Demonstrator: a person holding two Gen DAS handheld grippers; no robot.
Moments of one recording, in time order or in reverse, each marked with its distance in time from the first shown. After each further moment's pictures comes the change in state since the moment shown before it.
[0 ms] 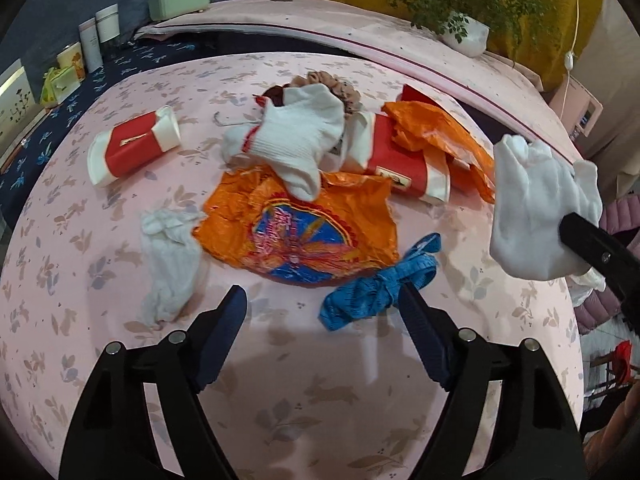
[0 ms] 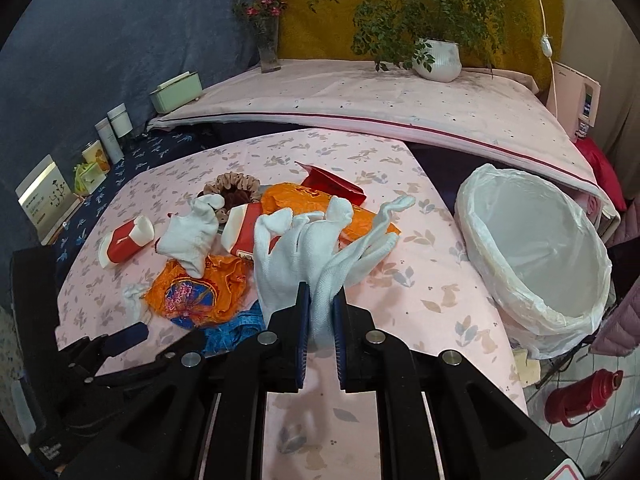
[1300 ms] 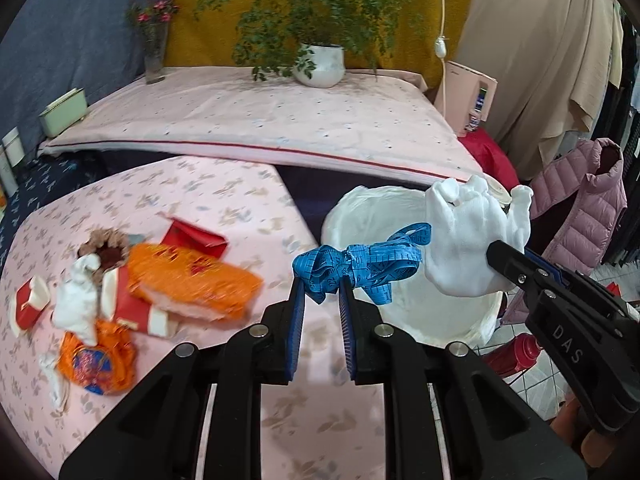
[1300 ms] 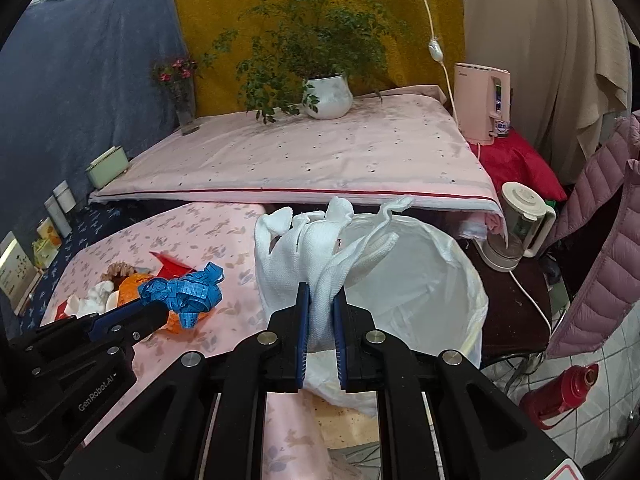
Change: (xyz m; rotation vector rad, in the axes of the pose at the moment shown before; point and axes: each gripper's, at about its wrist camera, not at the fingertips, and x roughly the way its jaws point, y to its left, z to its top) left arm -0.039 -0.224 0.063 0.268 -0.158 -0.191; right arm -0.044 -0.191 0.040 0.168 -0.135 -0.128
